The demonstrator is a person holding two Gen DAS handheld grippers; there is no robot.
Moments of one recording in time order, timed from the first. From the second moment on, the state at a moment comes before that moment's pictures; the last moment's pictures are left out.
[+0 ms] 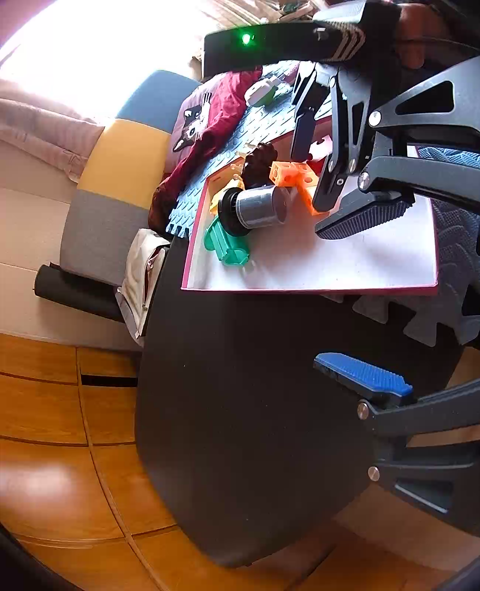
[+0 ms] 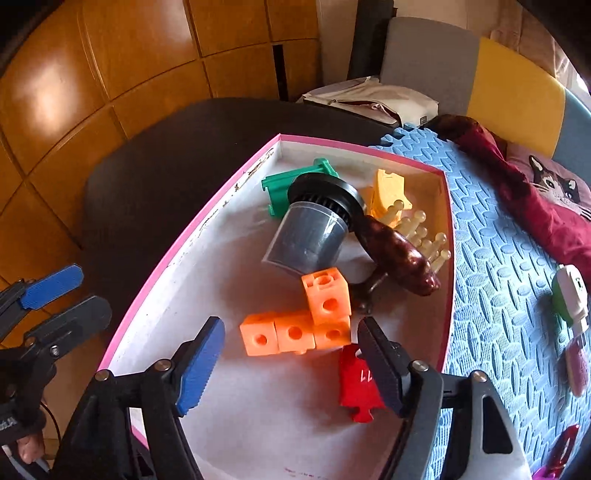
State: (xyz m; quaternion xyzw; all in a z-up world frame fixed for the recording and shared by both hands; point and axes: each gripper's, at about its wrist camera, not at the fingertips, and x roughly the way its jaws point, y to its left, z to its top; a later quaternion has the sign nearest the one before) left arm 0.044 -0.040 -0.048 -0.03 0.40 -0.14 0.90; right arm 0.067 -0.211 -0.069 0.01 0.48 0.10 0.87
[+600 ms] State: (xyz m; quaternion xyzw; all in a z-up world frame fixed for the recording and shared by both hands) left arm 0.029 -0.050 -0.034 0.00 0.38 -0.14 0.92; right arm 0.008 -0.264 -0.025 0.04 0.42 0.05 0.91
